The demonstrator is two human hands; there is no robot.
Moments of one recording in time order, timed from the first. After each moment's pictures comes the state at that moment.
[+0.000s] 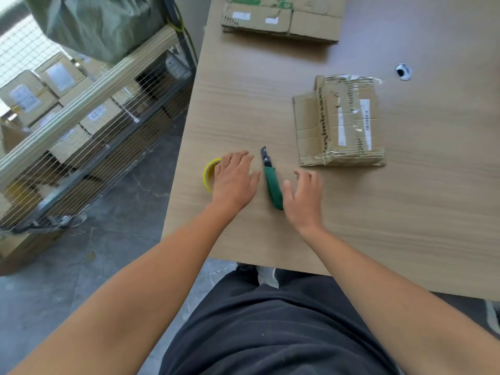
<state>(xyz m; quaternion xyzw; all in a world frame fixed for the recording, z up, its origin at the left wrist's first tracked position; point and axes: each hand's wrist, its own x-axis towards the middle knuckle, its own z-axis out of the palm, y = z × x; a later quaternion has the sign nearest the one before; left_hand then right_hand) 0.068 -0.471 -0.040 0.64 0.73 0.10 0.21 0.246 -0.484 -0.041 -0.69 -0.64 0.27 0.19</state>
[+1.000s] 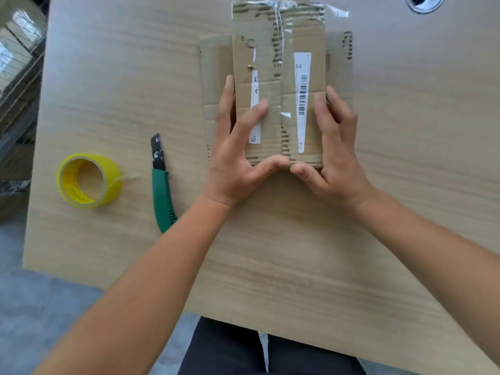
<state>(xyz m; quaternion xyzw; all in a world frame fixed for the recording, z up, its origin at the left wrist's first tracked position) 0.266 -0.353 -0.132 0.65 0.61 0.41 0.19 0.470 -0.303 -0.124 -0.38 -0.83 0.29 0.29</state>
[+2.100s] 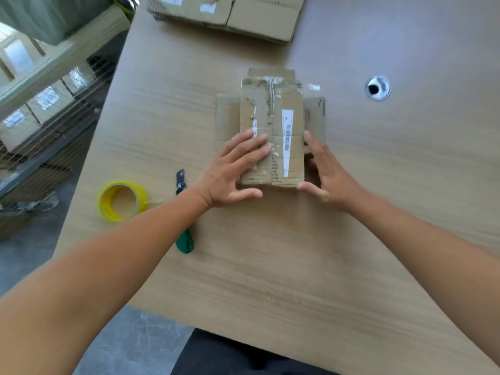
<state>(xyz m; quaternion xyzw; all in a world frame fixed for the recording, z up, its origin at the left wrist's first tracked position) 0.212 -0.327 -0.086 0.81 0.50 0.26 0.16 0.485 -0.258 -0.083 -0.36 -0.83 0.42 0.12</state>
